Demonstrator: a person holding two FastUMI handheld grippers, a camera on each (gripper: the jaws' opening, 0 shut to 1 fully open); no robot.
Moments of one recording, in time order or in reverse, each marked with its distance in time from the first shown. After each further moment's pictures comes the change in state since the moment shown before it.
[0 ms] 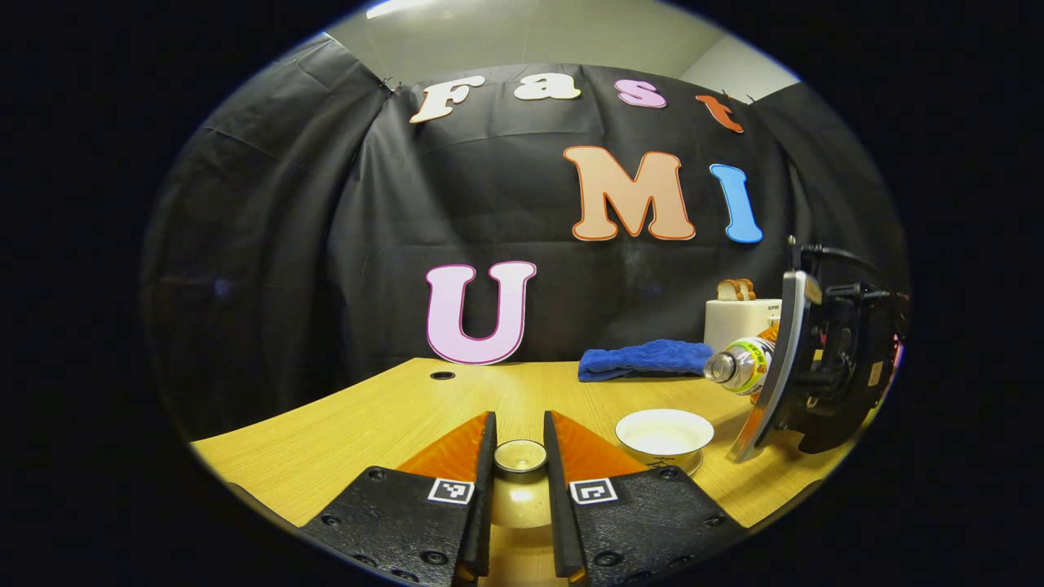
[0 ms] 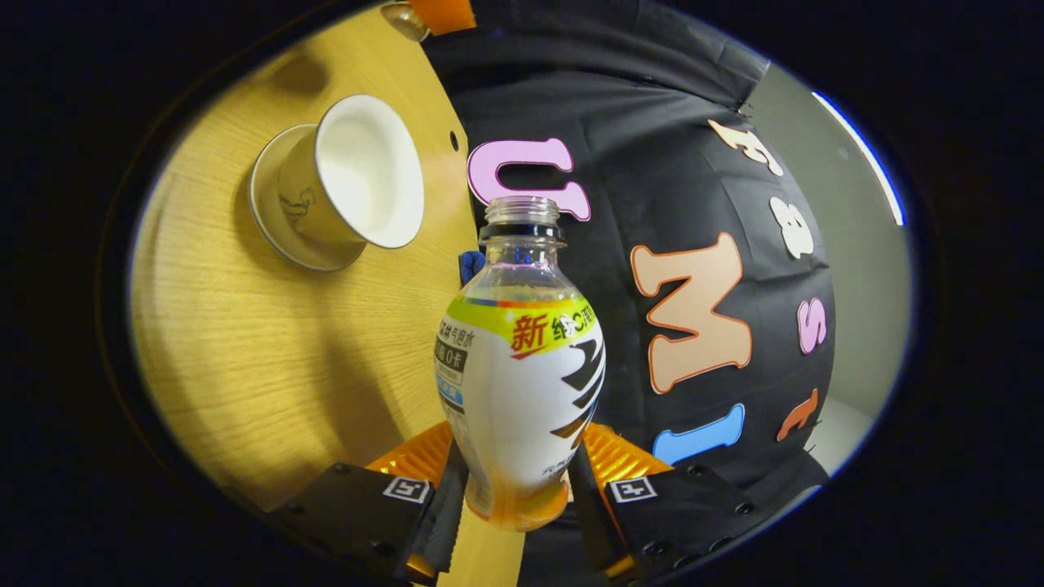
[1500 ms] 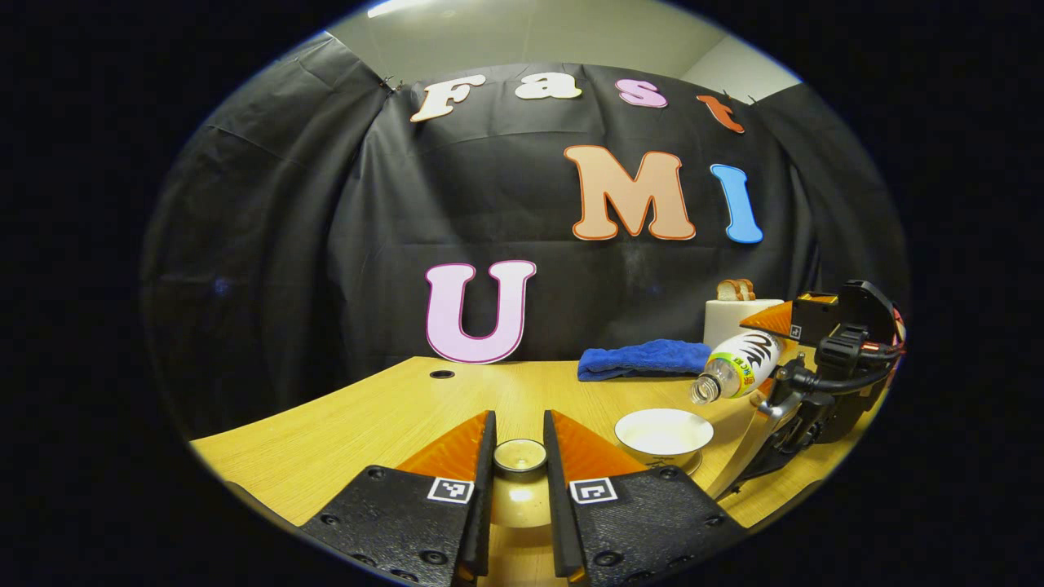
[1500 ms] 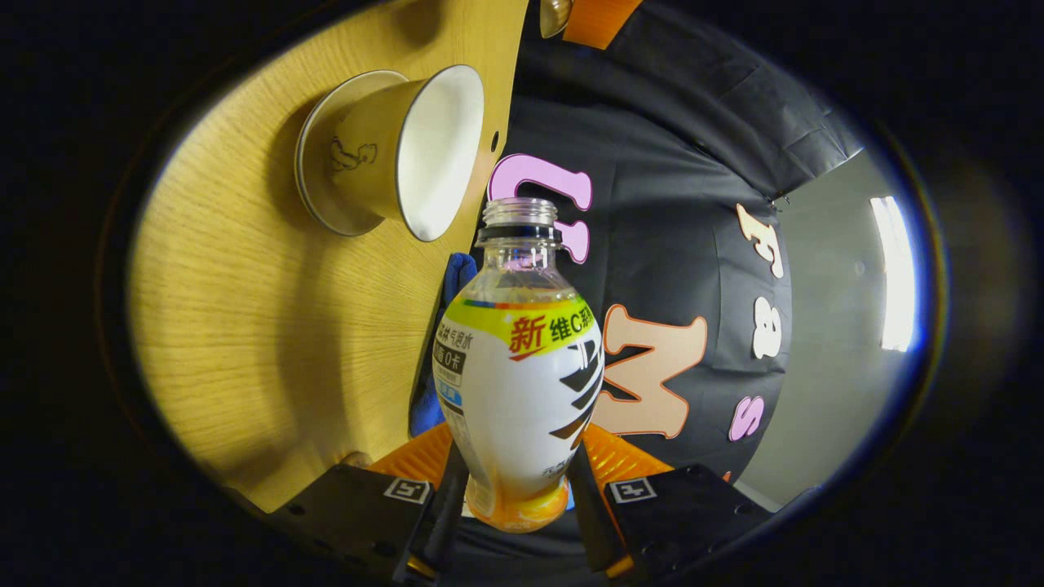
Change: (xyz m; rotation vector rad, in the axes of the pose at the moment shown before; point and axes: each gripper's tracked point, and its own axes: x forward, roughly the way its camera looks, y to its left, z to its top) left arm -0.001 -0.001 0.000 -0.005 0.005 0.000; right arm -0.004 -0.015 0.025 -0.336 -0.096 -0.129
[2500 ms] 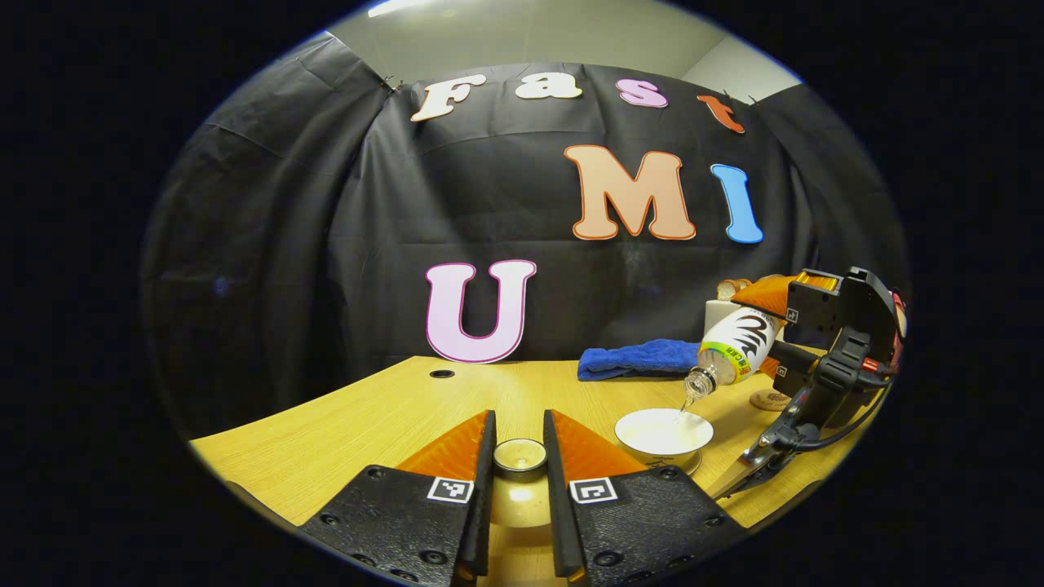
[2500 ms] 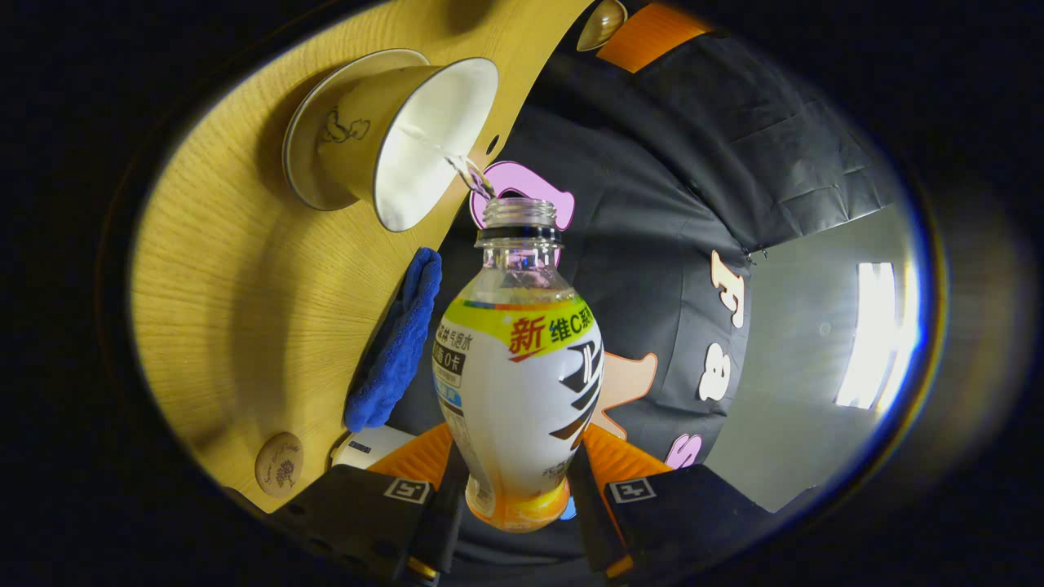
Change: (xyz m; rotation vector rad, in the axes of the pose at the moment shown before) left arm 0.001 -0.001 -0.001 -0.003 -0.001 0.001; right arm 0.003 -0.026 0.006 -0.178 -0.064 -0.159
